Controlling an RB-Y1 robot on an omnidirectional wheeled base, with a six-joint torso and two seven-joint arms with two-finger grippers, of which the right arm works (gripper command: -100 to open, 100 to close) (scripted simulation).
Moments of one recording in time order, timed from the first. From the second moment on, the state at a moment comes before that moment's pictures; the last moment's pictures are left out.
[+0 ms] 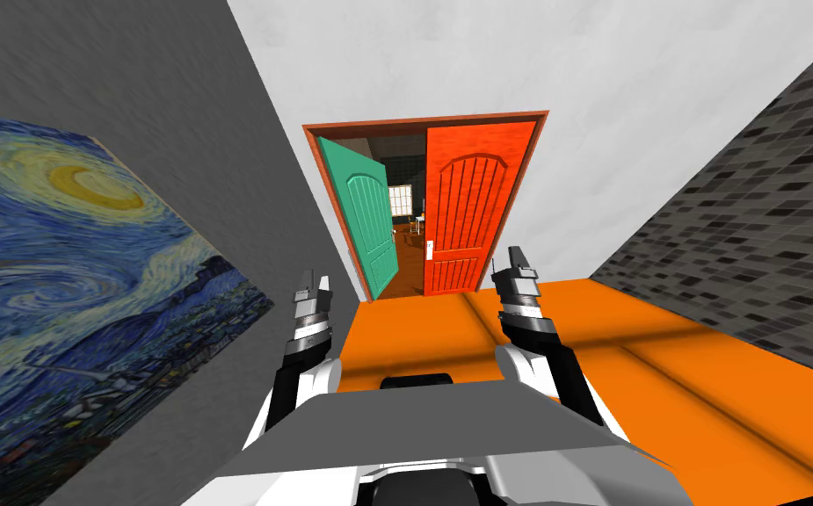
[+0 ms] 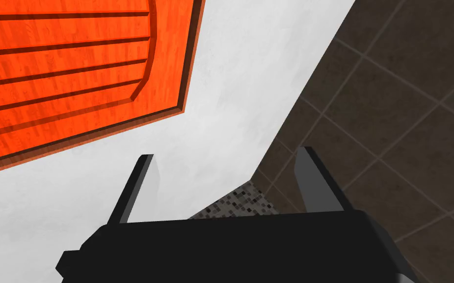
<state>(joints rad) 0.51 0.01 -0.05 -2.38 -0.09 -0.36 0.17</state>
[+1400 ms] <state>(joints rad) 0.37 -0.12 -0.04 -2.04 -0.15 -0.39 0.08</state>
